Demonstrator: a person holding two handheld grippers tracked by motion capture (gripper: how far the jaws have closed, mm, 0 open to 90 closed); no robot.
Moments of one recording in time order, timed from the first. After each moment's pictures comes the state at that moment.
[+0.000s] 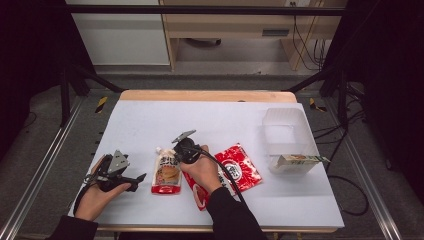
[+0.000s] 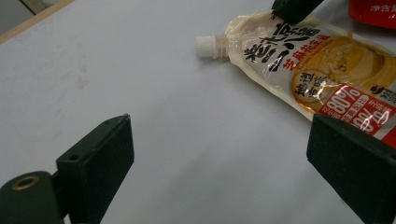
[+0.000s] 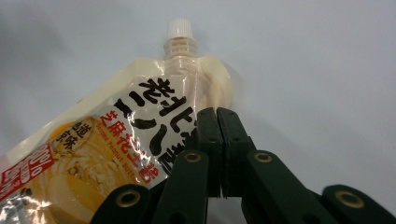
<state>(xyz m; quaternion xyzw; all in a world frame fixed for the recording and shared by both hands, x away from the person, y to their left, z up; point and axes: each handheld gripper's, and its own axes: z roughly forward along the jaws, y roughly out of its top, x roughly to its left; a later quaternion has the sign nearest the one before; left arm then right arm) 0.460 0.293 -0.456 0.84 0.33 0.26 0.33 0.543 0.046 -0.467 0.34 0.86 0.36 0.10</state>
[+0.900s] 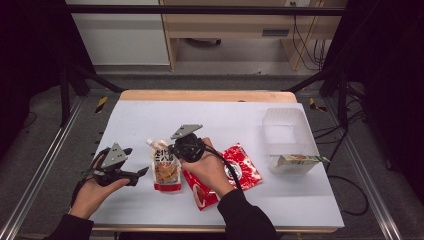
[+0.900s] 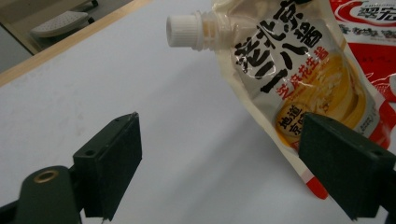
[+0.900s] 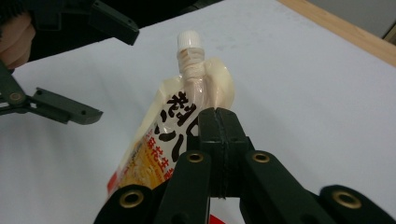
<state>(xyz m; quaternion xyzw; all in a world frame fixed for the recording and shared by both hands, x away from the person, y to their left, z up) 0.461 0.284 -0.414 0.84 0.30 0.24 0.39 0.509 0.030 -0.393 0.25 0.85 0.45 0.12</state>
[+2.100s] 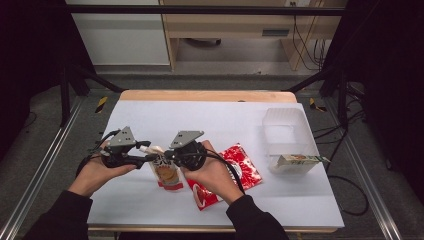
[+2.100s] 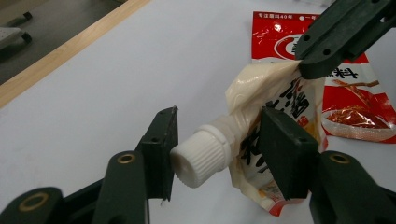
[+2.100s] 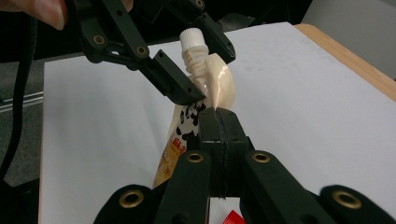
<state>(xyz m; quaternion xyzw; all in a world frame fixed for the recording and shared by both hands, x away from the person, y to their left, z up) 0.486 0.261 -0.374 0.87 0.23 0.17 0.41 0.478 0.023 -0.374 0.18 0.86 0.47 0.13</state>
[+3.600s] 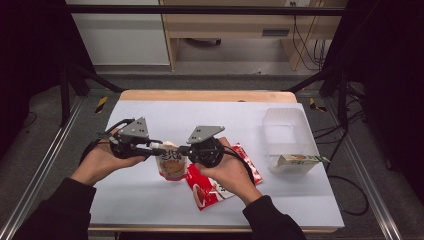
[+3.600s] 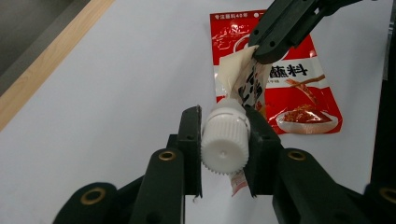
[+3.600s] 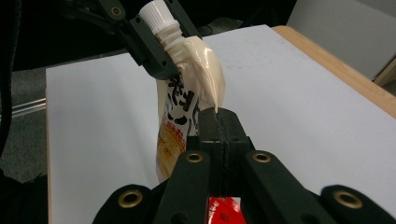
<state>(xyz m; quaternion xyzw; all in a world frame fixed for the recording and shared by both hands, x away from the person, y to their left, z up) 0.493 0.217 -0.316 0.92 0.15 0.13 0.35 0.474 -0.019 -0.351 0.20 0.85 0.47 0.14</state>
